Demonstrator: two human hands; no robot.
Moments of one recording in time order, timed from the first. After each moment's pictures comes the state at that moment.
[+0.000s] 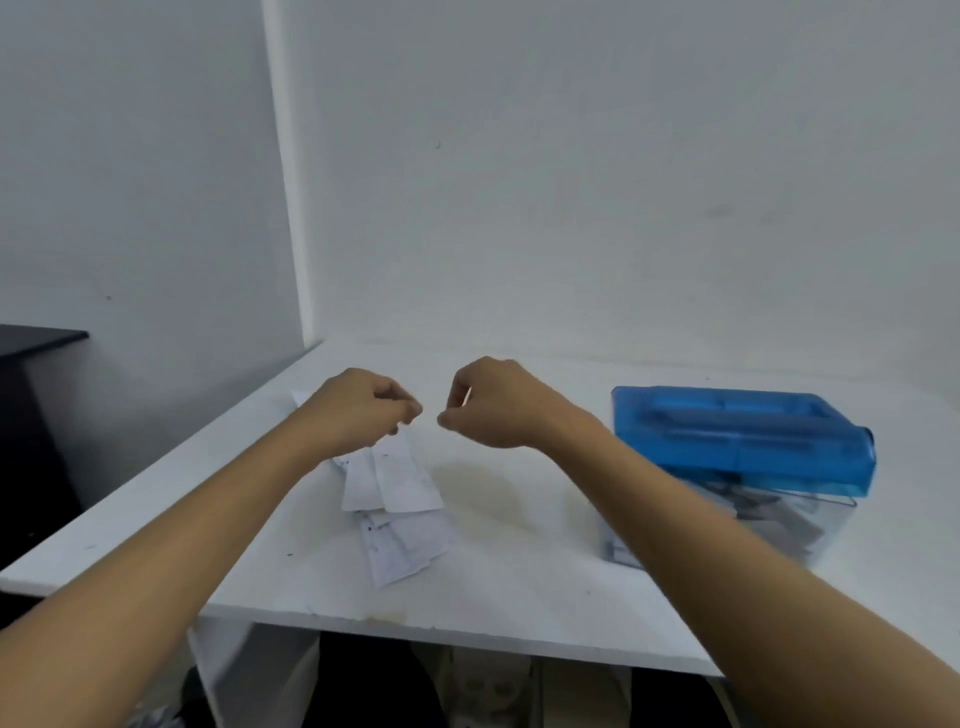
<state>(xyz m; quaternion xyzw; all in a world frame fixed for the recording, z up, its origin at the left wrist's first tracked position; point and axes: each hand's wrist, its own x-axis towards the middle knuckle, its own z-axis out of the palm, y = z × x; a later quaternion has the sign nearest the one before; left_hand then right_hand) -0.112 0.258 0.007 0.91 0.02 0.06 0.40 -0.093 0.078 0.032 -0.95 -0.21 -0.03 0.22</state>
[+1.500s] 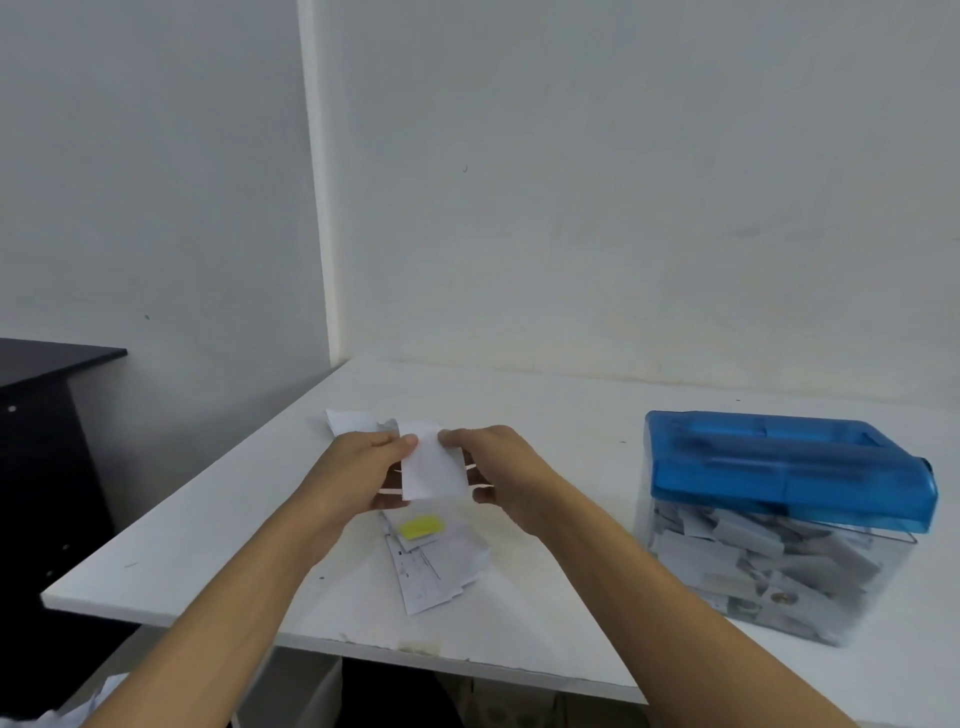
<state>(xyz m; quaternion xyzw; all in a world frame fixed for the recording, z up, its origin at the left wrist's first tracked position) -0.134 0.273 -0.032 0.75 0.07 0.05 0.65 -0.076 0.110 -0.032 -0.77 -0.09 0.13 0.61</state>
